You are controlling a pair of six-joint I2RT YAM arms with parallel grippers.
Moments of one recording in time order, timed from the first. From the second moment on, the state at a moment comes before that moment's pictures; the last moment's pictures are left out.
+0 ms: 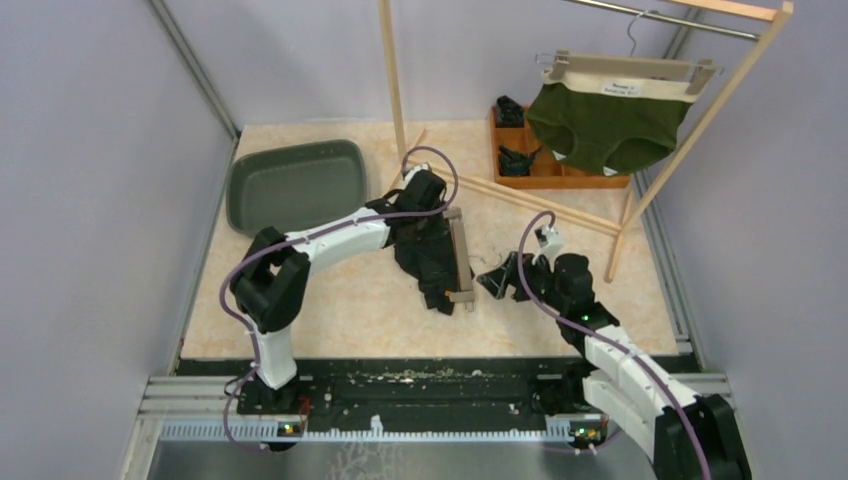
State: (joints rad) left arm -0.78 1.93 1.43 -0.34 -0.21 -0.83; right arm 0.32 0.79 0.22 0.17 -0.38 0.54
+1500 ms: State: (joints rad) left arm -0.81 2.33 1.97 -0.84 -0.33 -1.00; right arm 0.35 0.72 0.24 0.20 -0.33 0.54
